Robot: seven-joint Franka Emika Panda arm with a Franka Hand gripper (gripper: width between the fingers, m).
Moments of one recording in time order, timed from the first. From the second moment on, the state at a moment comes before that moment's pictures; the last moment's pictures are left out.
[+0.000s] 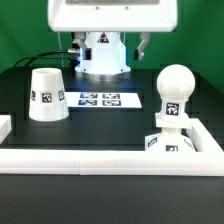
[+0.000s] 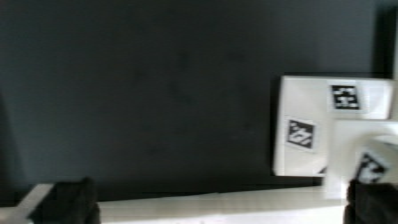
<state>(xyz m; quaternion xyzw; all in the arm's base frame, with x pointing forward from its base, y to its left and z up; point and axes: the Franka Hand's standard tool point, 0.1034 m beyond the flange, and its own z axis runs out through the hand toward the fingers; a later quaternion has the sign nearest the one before) 0.544 -0.020 0.146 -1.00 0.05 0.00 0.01</state>
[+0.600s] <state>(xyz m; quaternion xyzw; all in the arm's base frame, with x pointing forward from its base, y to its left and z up) 0.539 -0.037 0.141 -1.00 0.05 -0.01 0.01</state>
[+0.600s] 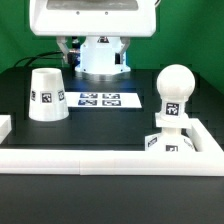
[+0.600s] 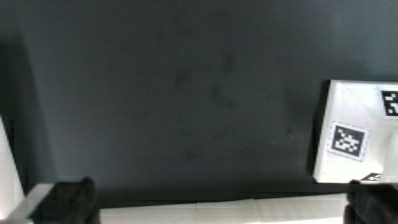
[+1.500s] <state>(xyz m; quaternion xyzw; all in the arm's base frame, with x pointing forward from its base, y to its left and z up) 0.442 -0.066 0.113 -1.00 0.08 0.03 0.01</state>
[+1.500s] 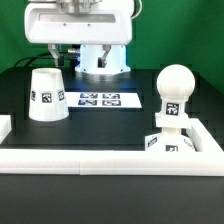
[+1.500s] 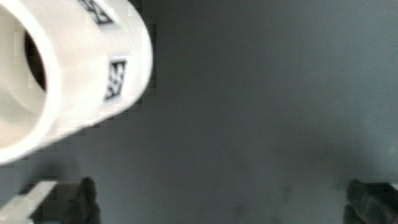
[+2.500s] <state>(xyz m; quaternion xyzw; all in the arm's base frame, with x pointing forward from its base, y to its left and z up) 0.398 -0.082 0.094 -1.00 0.04 0.03 0.01</state>
